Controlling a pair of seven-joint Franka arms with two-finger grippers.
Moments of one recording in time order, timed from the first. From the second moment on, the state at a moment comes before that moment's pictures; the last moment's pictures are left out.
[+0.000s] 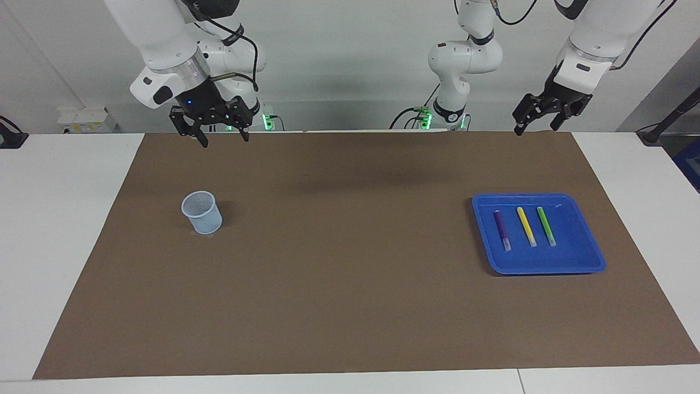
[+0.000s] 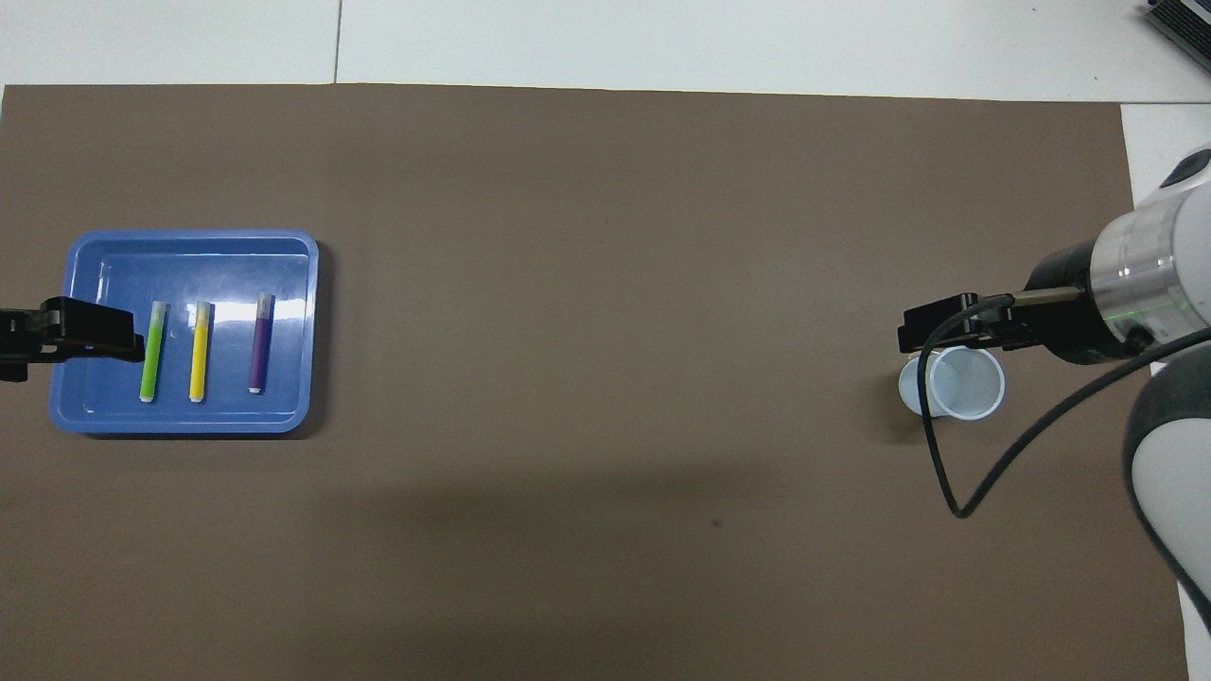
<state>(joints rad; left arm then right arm) -0.05 -0.13 -0.02 -1.68 -0.02 1.53 -0.16 -0.03 -0.05 0.17 -1.64 0.17 1.58 0.11</state>
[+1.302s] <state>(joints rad) -0.05 -0.14 -0.02 -1.70 -0.02 1.54 -0.16 0.09 -0.08 0.17 -1.86 0.41 1.95 0.24</state>
